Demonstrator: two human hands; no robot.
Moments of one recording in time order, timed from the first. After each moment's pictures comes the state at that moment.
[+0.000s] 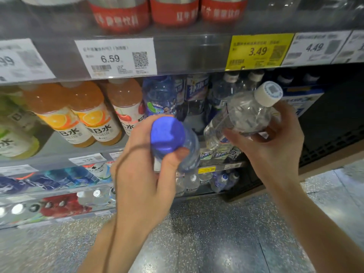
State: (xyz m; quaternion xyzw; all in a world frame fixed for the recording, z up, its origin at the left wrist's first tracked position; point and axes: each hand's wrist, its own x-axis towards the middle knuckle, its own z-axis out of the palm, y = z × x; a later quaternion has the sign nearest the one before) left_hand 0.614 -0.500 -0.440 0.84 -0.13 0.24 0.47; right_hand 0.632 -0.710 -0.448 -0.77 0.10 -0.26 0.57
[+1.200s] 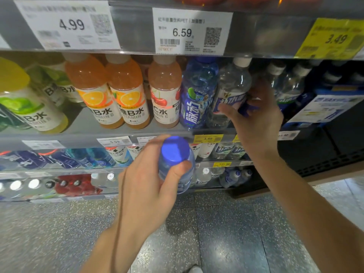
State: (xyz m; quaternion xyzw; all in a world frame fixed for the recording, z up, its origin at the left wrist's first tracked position) left_hand 0.597 -0.432 -0.474 0.88 -0.07 0.12 0.46; right_hand 0.699 -0.649 -0.484 -0.86 0.08 -0.26 0.43
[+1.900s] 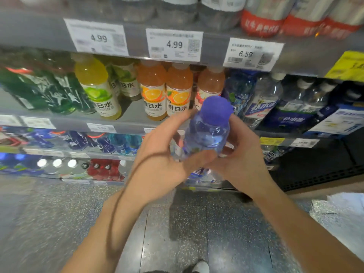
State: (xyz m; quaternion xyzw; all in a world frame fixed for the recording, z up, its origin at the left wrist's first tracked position) left_hand 0.584 -0.361 -0.418 0.83 -0.09 0.05 0.55; right_hand 0.604 -0.536 -0.431 -0.80 -0.11 -0.01 0.59
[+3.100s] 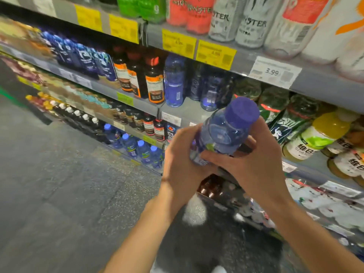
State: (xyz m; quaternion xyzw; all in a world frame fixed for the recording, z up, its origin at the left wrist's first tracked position) left_hand 0.514 0.068 -0.437 0.76 0.11 0.25 0.59; right_hand 0.568 -0.060 -0.390 -0.76 -0.26 -0.03 0.59
